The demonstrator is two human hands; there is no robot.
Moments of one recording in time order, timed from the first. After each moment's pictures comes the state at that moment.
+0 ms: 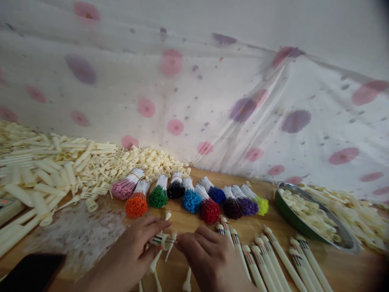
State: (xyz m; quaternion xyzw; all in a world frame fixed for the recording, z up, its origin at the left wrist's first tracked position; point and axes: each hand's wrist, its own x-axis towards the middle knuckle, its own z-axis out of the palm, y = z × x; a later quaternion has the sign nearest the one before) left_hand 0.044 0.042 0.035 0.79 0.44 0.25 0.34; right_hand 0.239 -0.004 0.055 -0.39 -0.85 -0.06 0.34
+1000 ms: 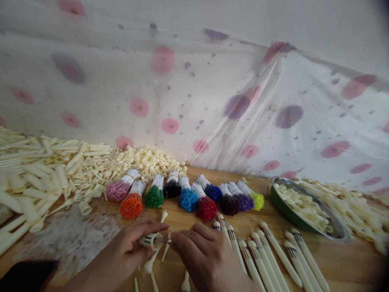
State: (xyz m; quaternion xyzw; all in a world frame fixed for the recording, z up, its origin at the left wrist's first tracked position) left_hand 0.040 0.044 0.040 0.71 0.43 0.27 0.49; right_hand 0.240 -0.004 0.061 -0.38 -0.86 -0.06 0.33
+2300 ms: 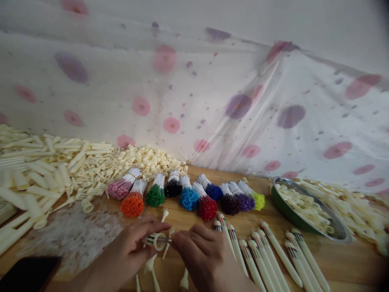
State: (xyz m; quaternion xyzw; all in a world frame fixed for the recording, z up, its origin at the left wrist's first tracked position) left_hand 0.043 0.042 0.039 0.73 0.43 0.26 0.46; right_hand 0.239 -0.005 0.058 -0.36 -0.86 -0.04 0.35
